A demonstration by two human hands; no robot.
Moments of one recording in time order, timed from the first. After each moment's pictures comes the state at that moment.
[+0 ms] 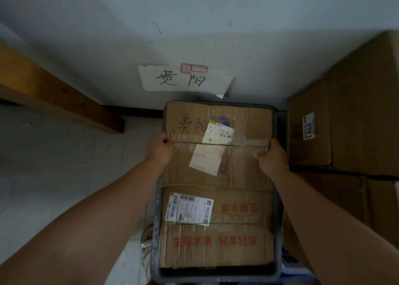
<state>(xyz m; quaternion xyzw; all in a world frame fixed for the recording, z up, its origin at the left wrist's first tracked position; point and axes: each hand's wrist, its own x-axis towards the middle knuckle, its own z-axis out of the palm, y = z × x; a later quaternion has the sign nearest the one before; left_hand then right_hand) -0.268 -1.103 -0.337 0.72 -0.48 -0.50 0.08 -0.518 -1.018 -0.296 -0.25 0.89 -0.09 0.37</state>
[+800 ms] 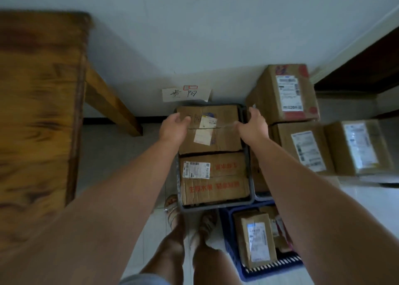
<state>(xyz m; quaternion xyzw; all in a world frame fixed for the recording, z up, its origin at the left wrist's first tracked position) -0.246 -1.040 -0.048 0.67 -0.48 -0.55 0.15 -0.426 -0.970 -0.014 -0.28 0.88 -0.19 0.33</state>
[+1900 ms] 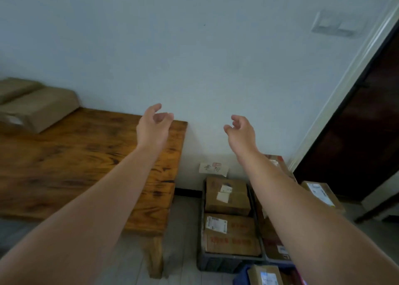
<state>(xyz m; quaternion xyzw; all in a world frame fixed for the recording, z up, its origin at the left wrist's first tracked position) 0.022 -0.821 0.319 0.54 -0.55 -0.37 0.52 -0.173 -0.778 0.320 -0.44 0.71 -0.51 0.22</state>
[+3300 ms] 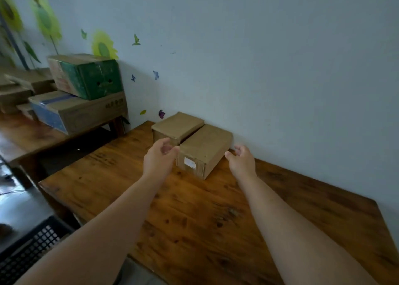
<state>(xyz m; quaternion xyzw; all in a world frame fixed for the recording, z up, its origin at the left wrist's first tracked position) 0.611 -1.064 0.297 0.69 -0.45 -0.24 0.51 0.413 -1.111 0.294 -0.53 0.64 -0.43 0.36</state>
